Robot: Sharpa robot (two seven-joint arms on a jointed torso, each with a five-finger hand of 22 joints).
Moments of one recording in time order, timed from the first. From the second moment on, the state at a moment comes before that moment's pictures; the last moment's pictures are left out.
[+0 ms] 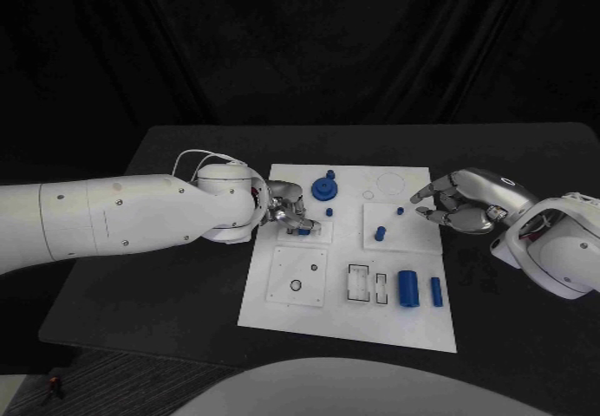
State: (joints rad) left arm 1.32 -0.85 -0.21 1.66 -1.23 0.05 -0.44; left_hand 0.99 0.09 0.01 0.29 0.34 1.00 0.03 0.36 1.11 1.47 -0.04 1.54 1.31 1.47 -0.08 1.56 1.31 0.05 1.44 0.03 1.25 1.31; right arm 1.29 -1.01 -0.21 1.68 -1.39 -0.39 0.03; right_hand 1.39 0.00 0.26 0.11 0.40 0.92 0.11 0.14 0.11 1.42 0.02 1.39 1.31 1.47 -0.06 1.28 1.09 0.09 1.42 0.05 1.05 1.31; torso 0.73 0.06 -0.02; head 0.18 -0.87
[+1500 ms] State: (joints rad) left arm 1.34 -0.85 -0.21 1.64 -1.22 -0.01 -0.40; left_hand 0.94 0.12 -0.10 0.29 0.07 0.98 0.03 0.36 1.16 1.46 -0.04 1.54 1.31 1.47 -0.09 1.56 1.31 0.05 1.45 0.02 1.27 1.31; right arm 1.29 -1.01 -0.21 1.68 -1.39 -0.38 0.02; right_hand 1.39 0.00 0.26 0.10 0.40 0.92 0.11 0.14 0.11 1.41 0.02 1.38 1.31 1.47 -0.06 1.27 1.07 0.09 1.41 0.06 1.03 1.31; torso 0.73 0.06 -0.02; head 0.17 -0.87
